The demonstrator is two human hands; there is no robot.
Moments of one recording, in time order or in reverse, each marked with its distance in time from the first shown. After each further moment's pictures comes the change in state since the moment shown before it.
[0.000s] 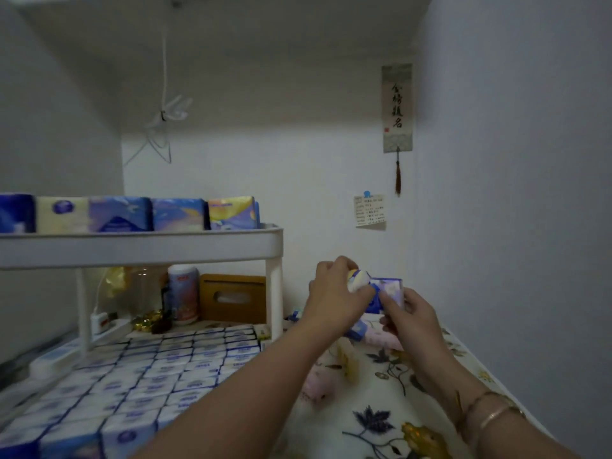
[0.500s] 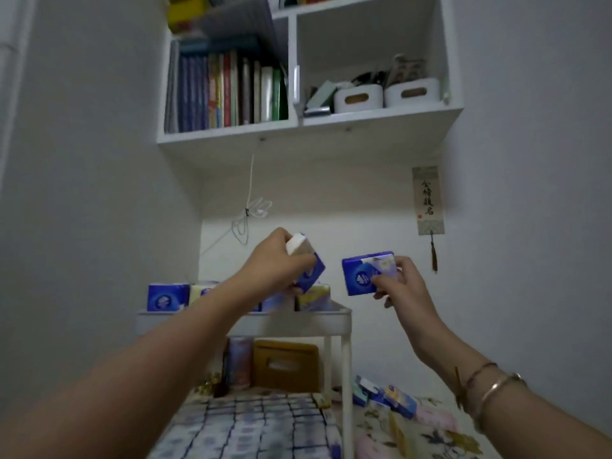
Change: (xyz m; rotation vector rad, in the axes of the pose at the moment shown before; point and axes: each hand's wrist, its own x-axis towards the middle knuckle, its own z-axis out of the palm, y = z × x) left_hand -0.042 0.076 -0.247 -0.120 0.168 -0.025; right_hand -0.036 -0.174 0.078 0.049 -0.235 -0.299
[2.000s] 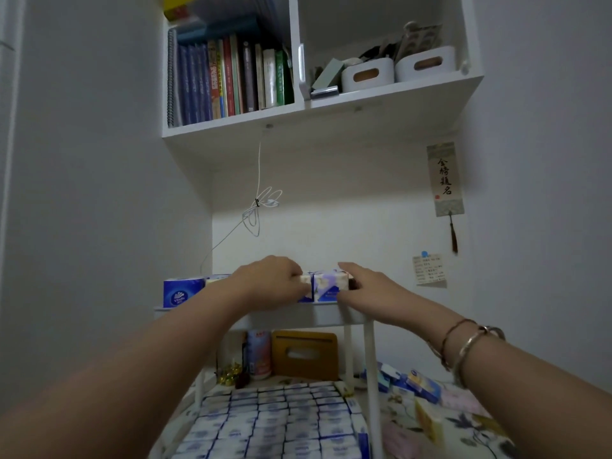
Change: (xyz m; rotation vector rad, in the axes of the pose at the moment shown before) left_hand 0.018 -0.044 -0.025 0.884 -0.304 0.104; right_hand 0.019 0.001 0.052 -0.677 -0.485 0.014
